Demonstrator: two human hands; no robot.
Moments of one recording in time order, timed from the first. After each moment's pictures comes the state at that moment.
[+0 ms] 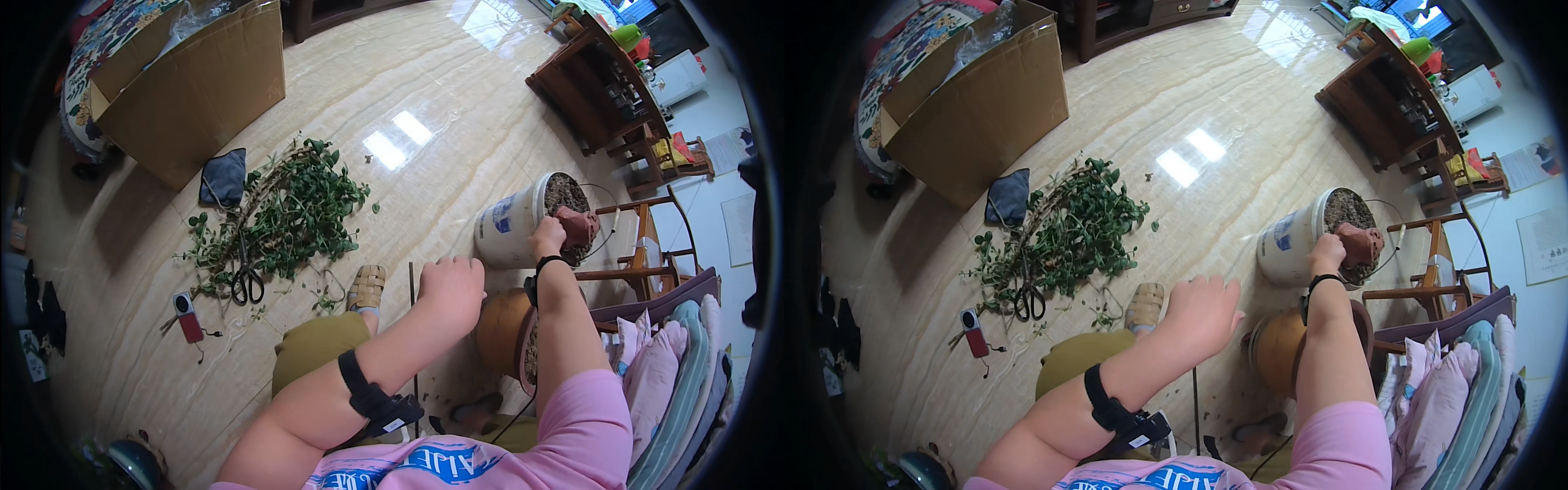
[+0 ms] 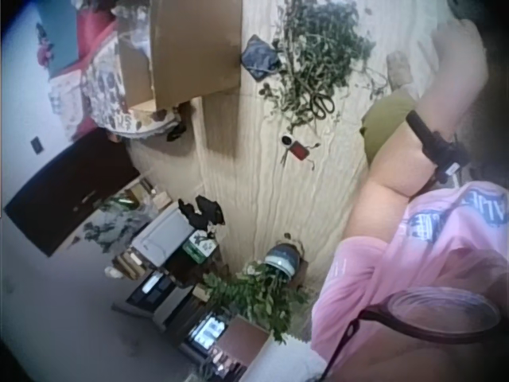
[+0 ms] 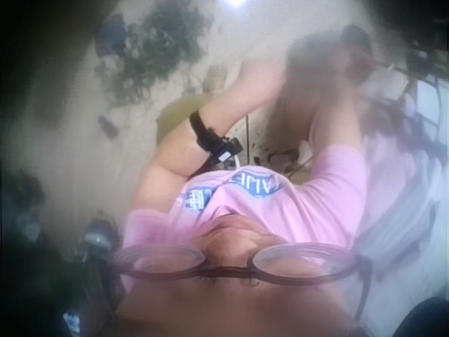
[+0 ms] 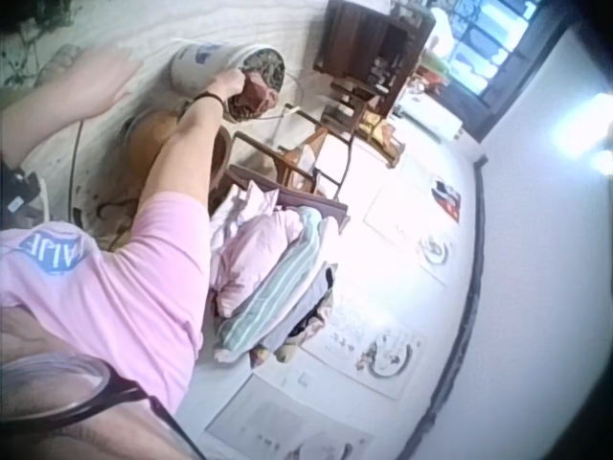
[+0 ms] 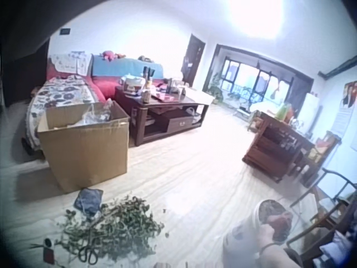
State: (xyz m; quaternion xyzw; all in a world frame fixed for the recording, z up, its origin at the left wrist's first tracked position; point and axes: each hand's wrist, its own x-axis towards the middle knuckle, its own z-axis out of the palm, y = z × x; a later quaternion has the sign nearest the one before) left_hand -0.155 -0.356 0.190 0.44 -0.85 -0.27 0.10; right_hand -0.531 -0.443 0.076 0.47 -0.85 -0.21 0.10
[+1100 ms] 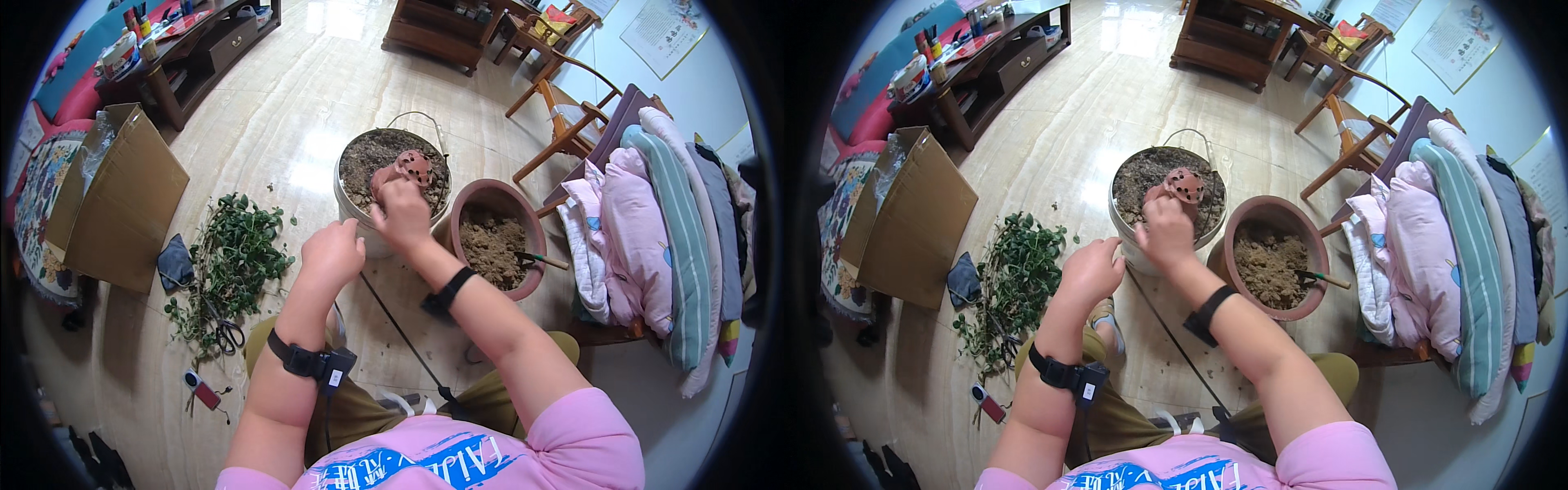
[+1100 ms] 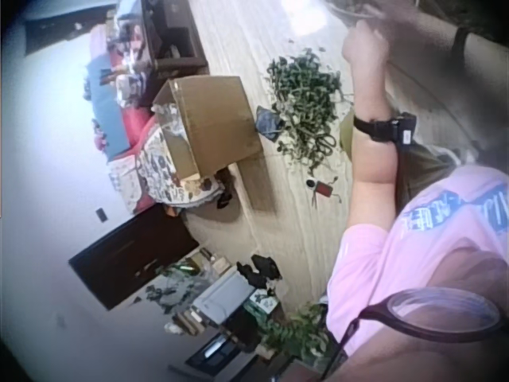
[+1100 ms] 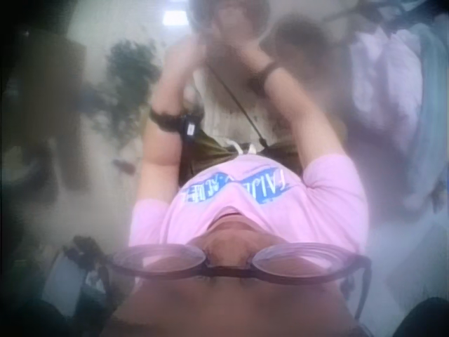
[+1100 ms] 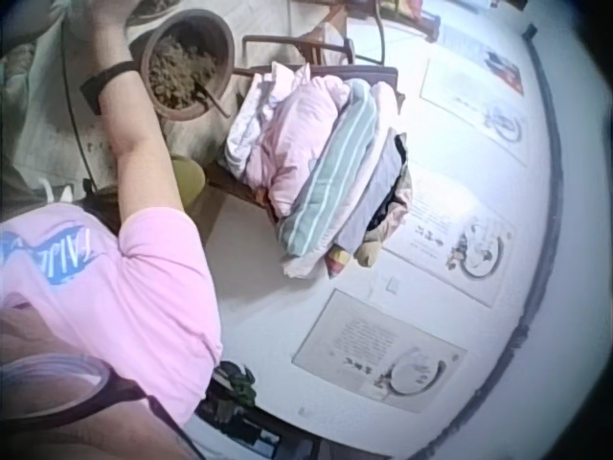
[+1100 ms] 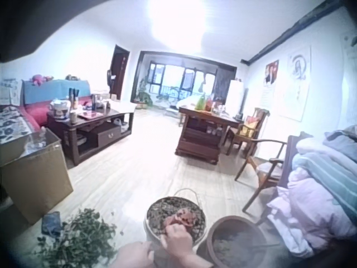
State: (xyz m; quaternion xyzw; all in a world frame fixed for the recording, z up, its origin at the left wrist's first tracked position) left_hand -0.170 -0.308 0.207 0.43 -0.87 -0.23 0.04; right_hand -0.345 -0.279 0.156 0.62 -0.73 0.26 0.11
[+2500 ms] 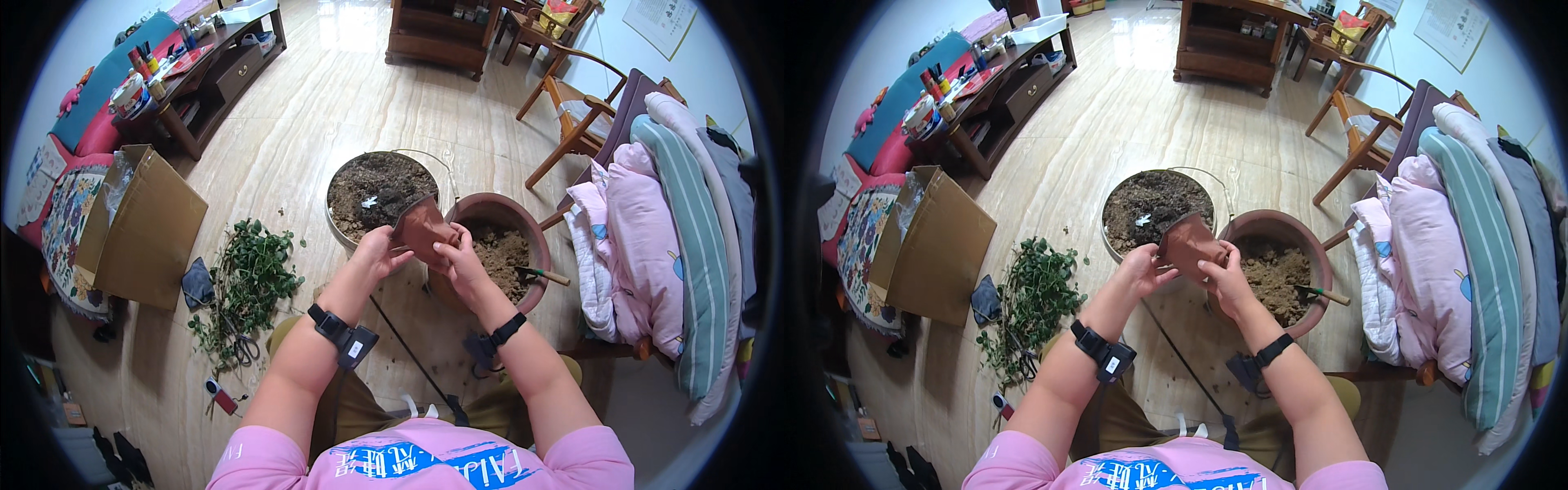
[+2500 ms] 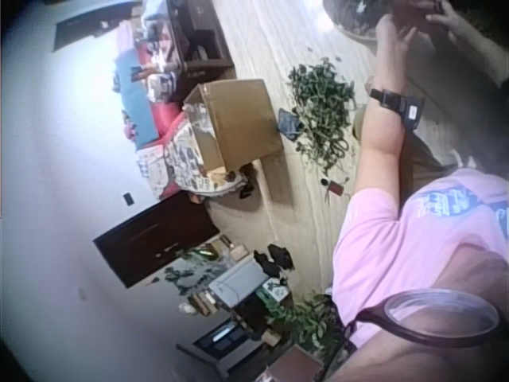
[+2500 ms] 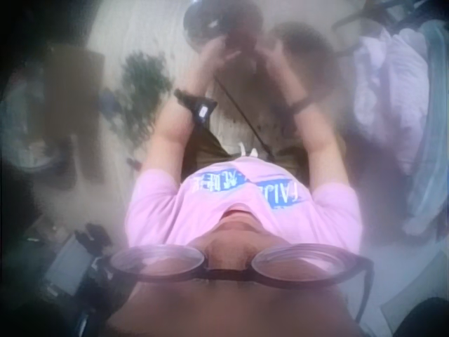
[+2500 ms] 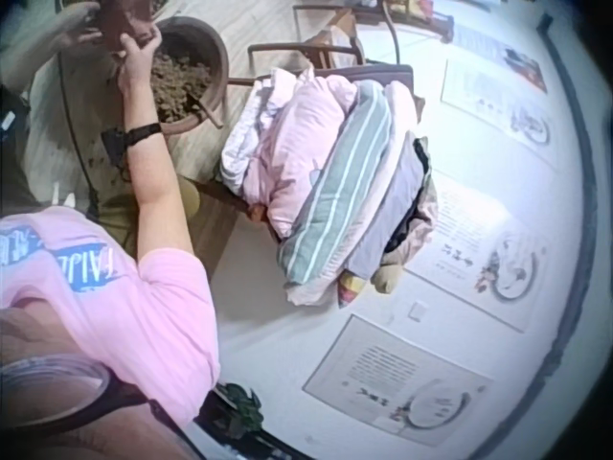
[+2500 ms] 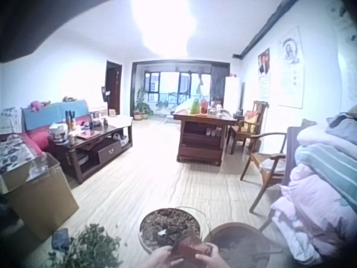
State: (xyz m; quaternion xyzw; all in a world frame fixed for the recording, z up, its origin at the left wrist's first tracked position) left_hand -0.329 -0.303 0.160 0.41 -0.25 -0.87 0.14; right_hand -0.460 -0.158 0.167 0.14 -0.56 0.65 -0.49
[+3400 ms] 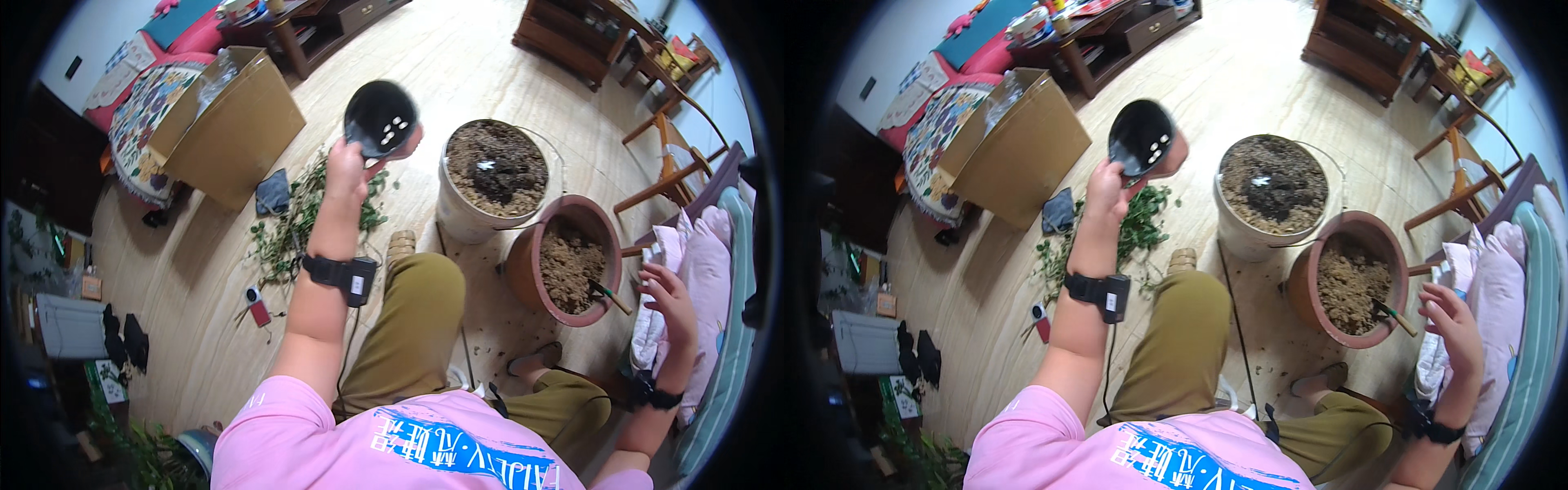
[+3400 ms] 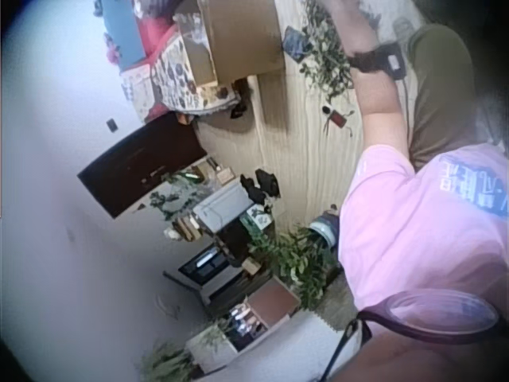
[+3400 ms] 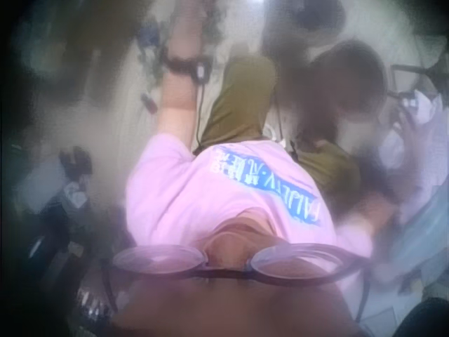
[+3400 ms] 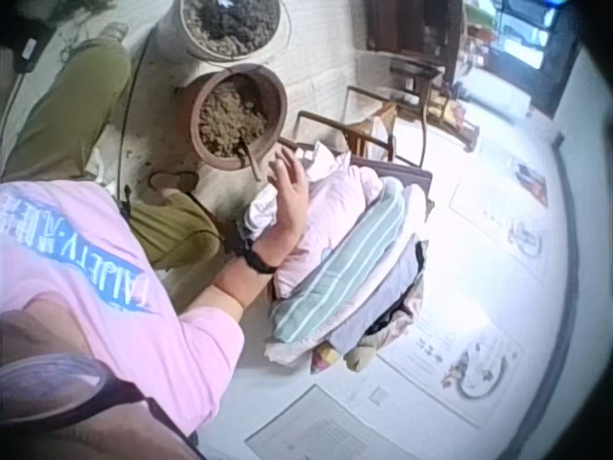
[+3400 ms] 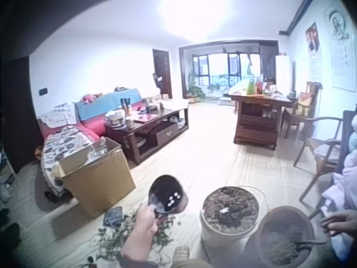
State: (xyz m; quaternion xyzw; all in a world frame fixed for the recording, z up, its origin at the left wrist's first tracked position) left_hand -0.121 -0.386 0.222 0.46 -0.31 -0.65 0.53; right_hand -0.549 -0.012 0.378 0.35 -0.80 0.29 -0.39
